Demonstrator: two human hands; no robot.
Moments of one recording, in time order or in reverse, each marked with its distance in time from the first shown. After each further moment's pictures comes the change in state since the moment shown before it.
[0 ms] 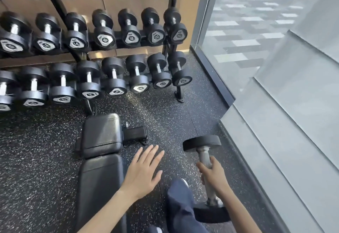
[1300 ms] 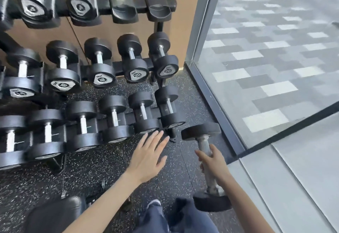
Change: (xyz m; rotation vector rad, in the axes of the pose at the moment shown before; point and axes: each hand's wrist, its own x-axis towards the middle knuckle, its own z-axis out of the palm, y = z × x) left_hand 0.554 -0.167 -0.026 -0.001 -0.002 0.035; right_hand 0.478 -0.271 -0.082 0.085 -0.036 -0.039
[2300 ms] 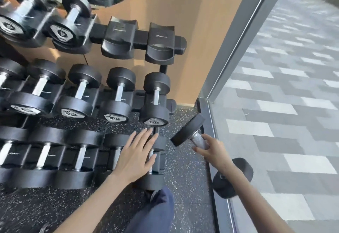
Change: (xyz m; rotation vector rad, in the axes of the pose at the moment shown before) left_hand 0.395 -0.046 -0.011 0.046 0.137 -0.354; right_hand 0.451 -0.185 -0.162 -0.585 -0.293 -0.458
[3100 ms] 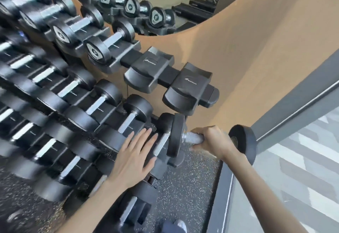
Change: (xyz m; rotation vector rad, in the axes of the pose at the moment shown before) left_hand 0.213 -0.013 -0.012 0.087 0.193 -0.458; right_hand 0.319 -0.093 -0.125 -0.666 -0.328 -0.665
